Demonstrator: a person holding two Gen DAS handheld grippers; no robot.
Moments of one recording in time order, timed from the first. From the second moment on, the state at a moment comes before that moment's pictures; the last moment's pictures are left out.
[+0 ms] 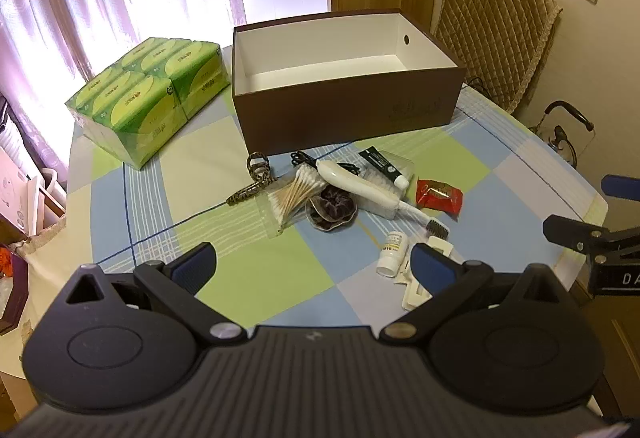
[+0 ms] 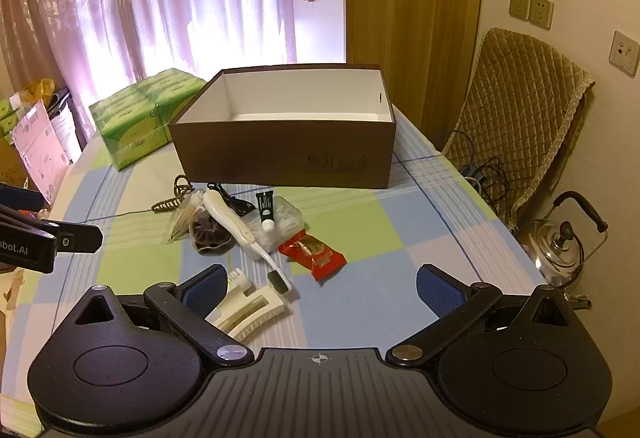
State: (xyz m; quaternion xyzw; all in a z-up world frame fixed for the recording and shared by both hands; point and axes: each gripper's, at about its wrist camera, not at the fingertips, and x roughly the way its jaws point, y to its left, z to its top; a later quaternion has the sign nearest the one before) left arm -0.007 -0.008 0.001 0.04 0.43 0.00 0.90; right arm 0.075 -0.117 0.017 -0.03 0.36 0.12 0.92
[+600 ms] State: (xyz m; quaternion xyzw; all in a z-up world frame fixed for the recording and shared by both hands) left arm -0.018 -0.007 -0.010 0.04 0.45 0.00 0.89; right arm 0.077 -0.134 0.019 -0.02 0.39 0.12 0.91
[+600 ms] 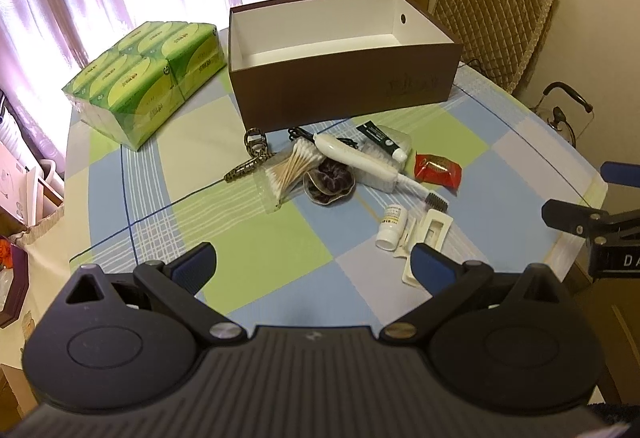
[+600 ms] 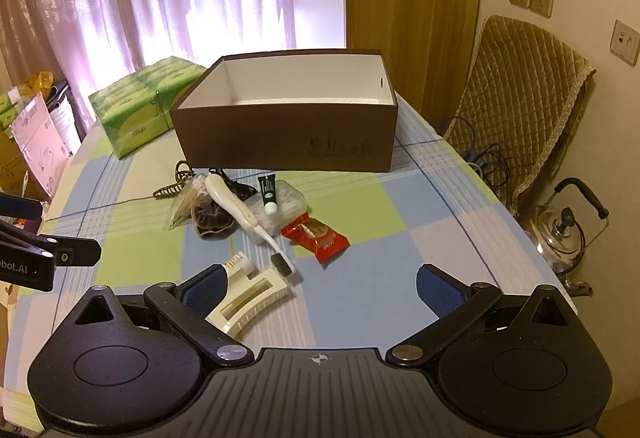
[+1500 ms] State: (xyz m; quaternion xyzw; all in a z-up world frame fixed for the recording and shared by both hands) left arm -0.021 -0.007 -0.013 0.05 0.46 -0.01 0.89; right arm 0.074 -0.132 0.016 -0.02 0.40 0.12 0.91
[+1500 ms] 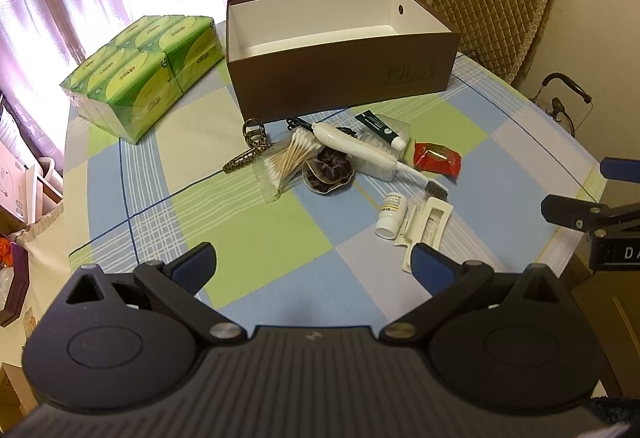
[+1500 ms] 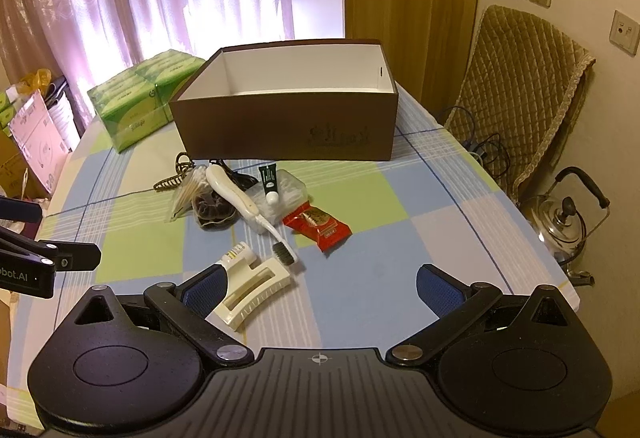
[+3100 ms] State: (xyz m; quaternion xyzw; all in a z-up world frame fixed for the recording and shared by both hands) left arm -0.001 0.002 -0.030 0.02 0.48 0.02 0.87; right arm 0.110 -0.134 -0.001 -0.03 0.42 0.18 0.89
